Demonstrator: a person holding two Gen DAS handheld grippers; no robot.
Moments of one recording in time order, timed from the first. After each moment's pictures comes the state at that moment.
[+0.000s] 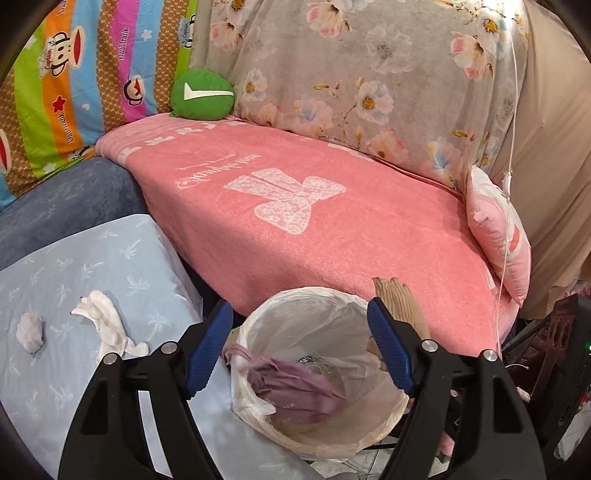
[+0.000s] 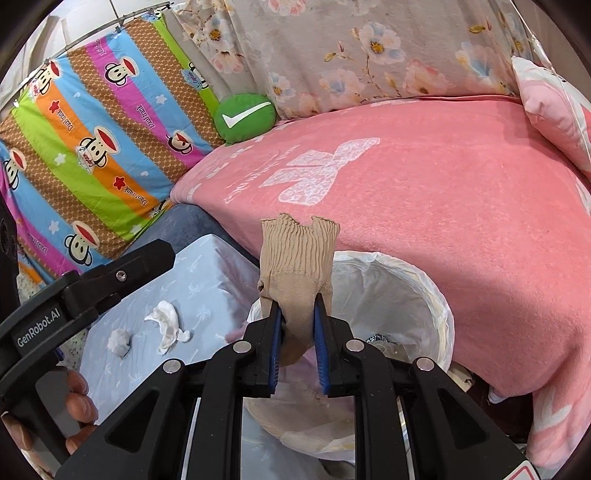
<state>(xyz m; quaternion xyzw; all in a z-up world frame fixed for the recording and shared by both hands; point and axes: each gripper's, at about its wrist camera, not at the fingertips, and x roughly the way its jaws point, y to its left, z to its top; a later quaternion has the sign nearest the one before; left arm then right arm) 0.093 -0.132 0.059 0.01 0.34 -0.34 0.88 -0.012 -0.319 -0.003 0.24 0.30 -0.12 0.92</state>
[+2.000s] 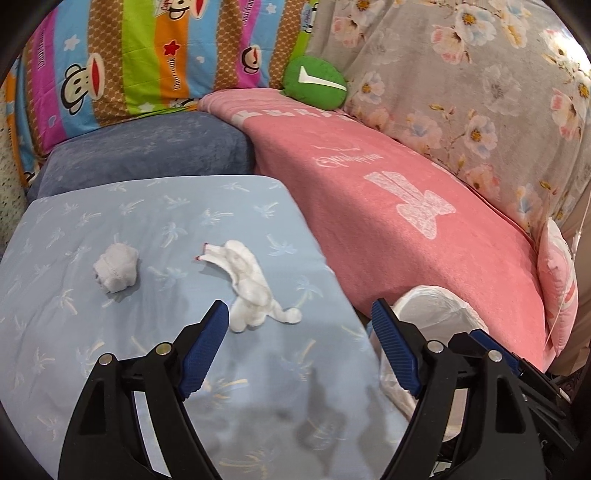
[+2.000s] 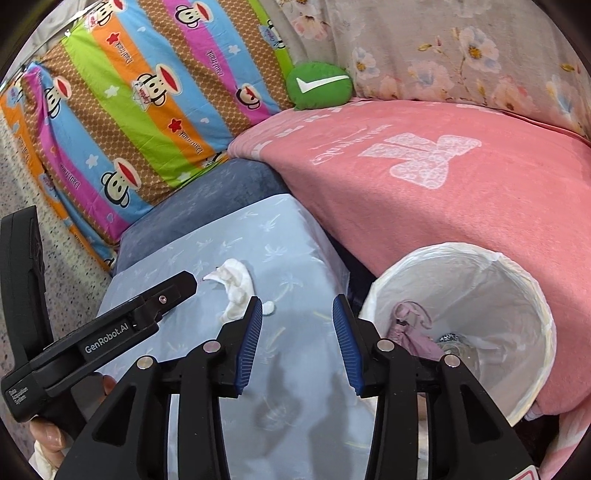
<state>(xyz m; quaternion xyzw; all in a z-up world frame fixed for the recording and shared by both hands) 0.138 0.010 0.021 -0.06 0.38 -0.19 0.90 0.060 -0.190 0.002 0.17 0.34 -0.01 0.92</state>
